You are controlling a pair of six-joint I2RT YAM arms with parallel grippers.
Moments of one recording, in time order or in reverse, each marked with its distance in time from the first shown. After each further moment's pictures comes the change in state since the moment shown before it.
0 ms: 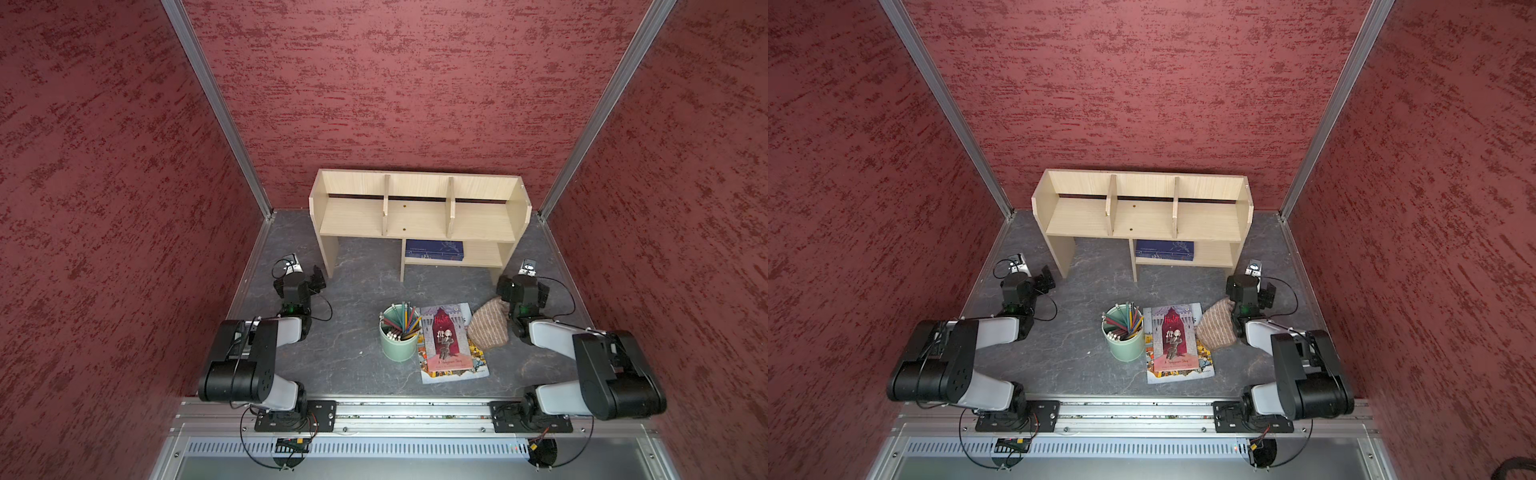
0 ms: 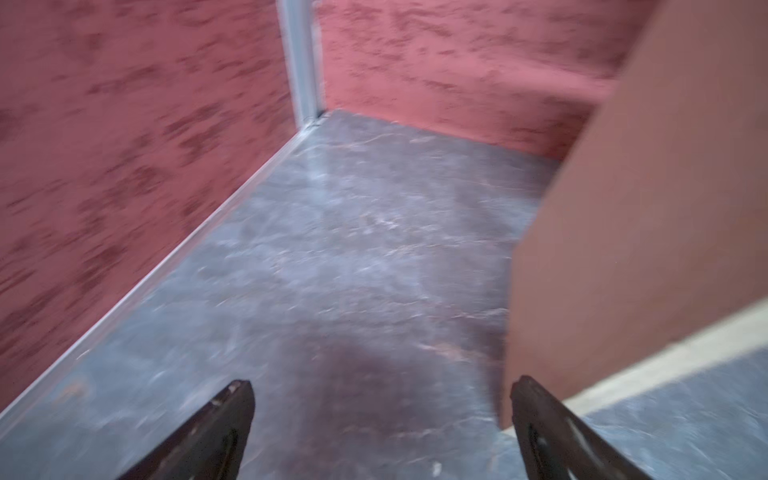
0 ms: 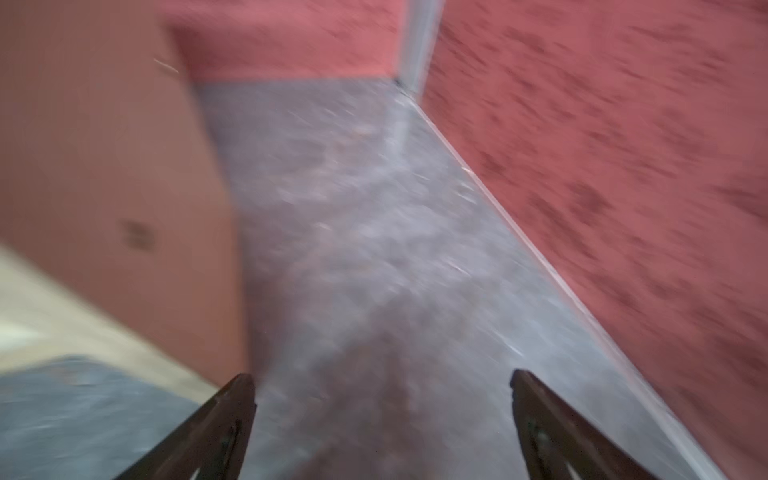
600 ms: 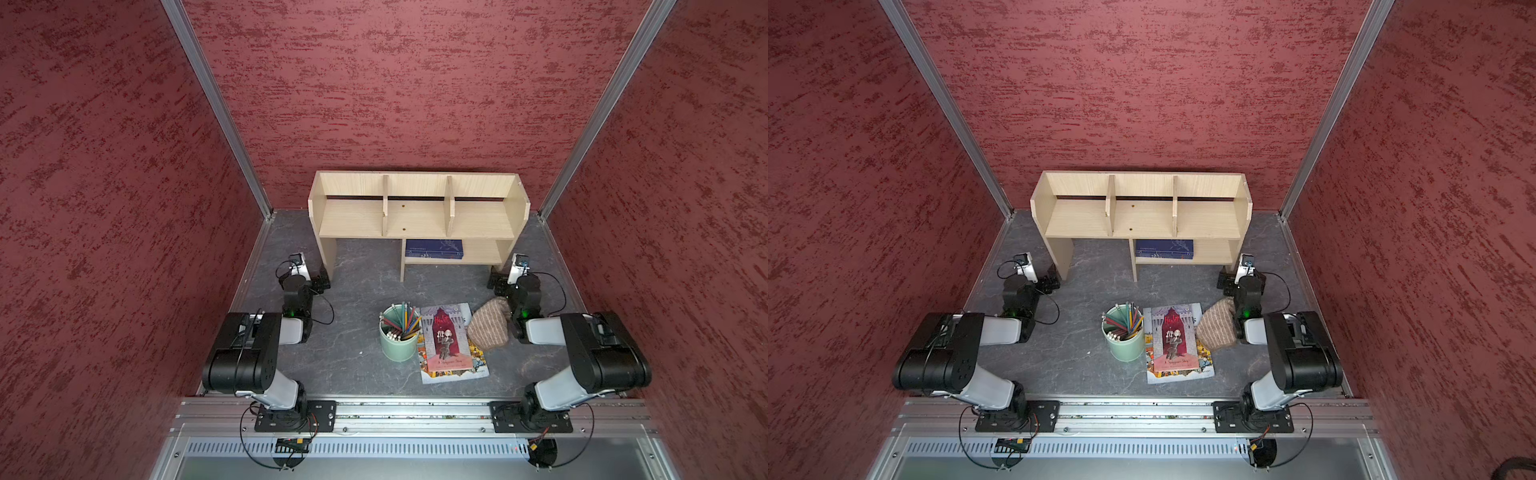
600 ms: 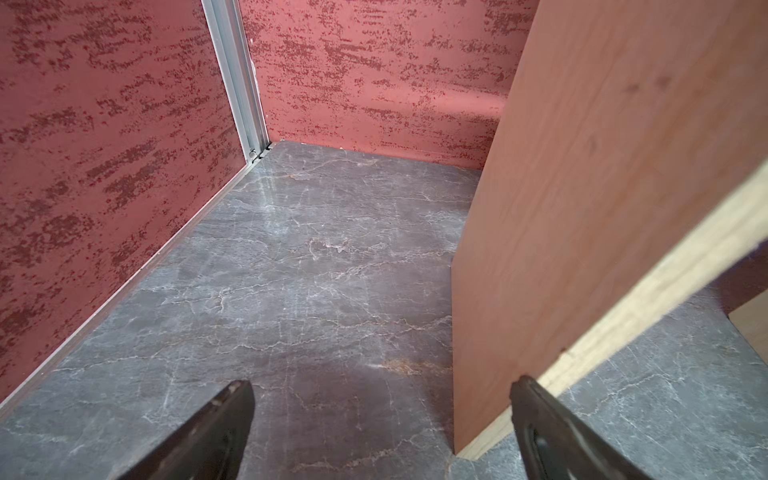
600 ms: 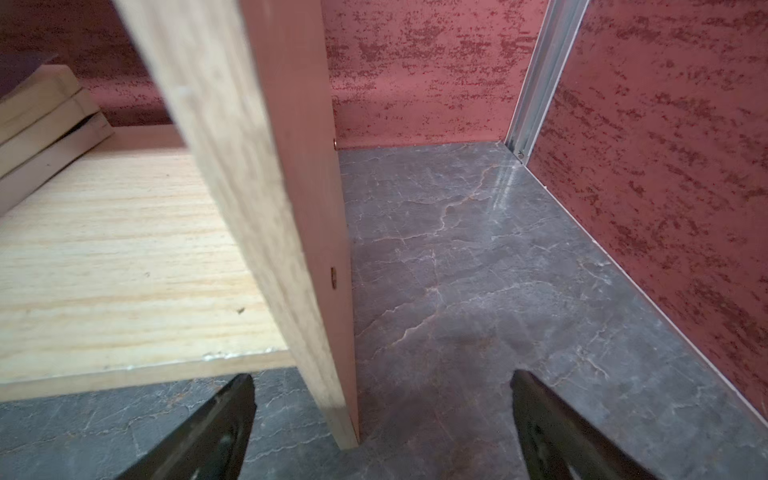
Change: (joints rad) left arm -0.002 0.035 -0.028 0.134 0.094 0.049; right arm -0.035 0.103 -0.020 0.280 -0.260 -0.042
